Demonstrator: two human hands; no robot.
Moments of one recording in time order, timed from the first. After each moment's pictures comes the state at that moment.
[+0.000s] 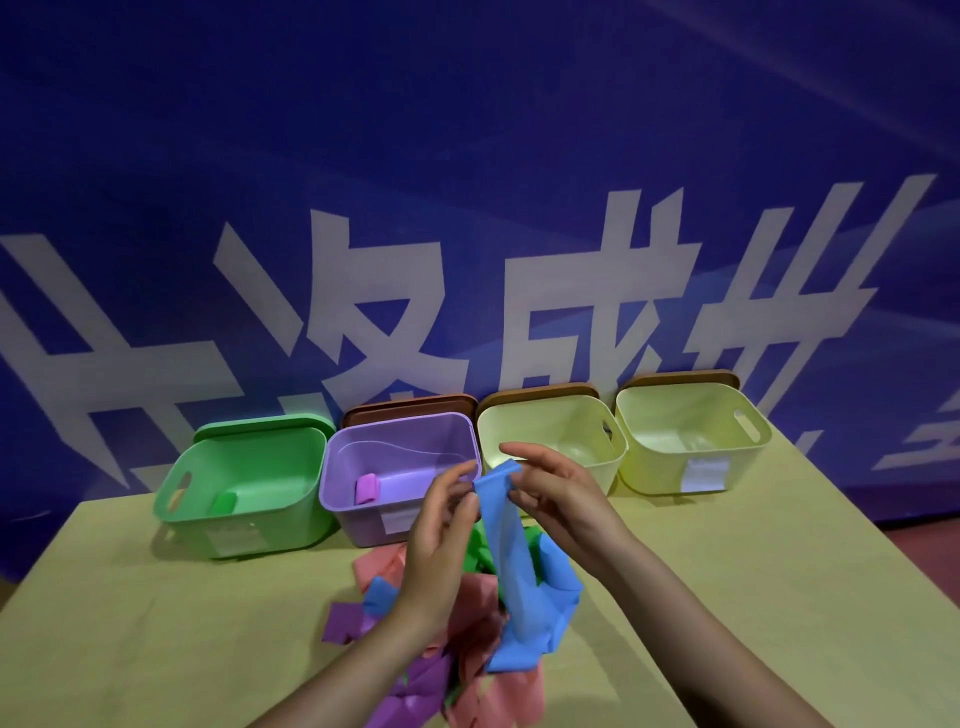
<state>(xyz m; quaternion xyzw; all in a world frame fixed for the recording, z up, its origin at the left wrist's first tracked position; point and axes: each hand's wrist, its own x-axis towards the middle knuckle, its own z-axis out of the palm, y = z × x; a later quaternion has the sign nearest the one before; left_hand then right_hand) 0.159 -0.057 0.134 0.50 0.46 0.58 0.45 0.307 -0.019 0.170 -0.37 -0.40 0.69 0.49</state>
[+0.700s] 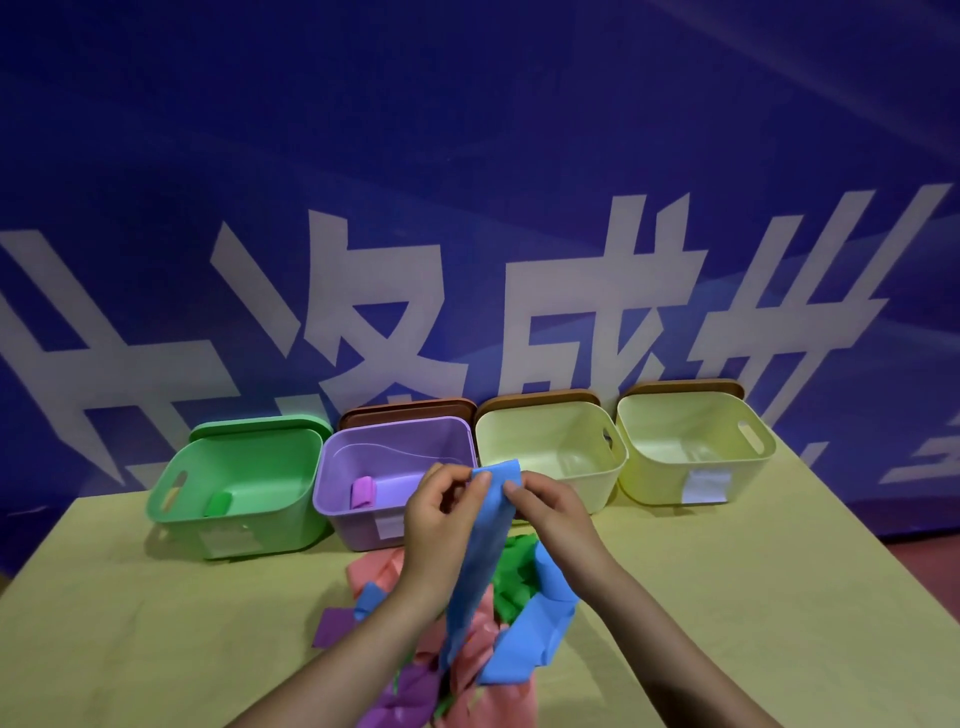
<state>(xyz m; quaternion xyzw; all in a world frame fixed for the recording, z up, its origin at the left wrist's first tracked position) 0.172 -0.035 0.155 0.49 0.50 0.61 0.37 0.300 -0.023 0.161 -0.45 -0.56 0.52 0.46</state>
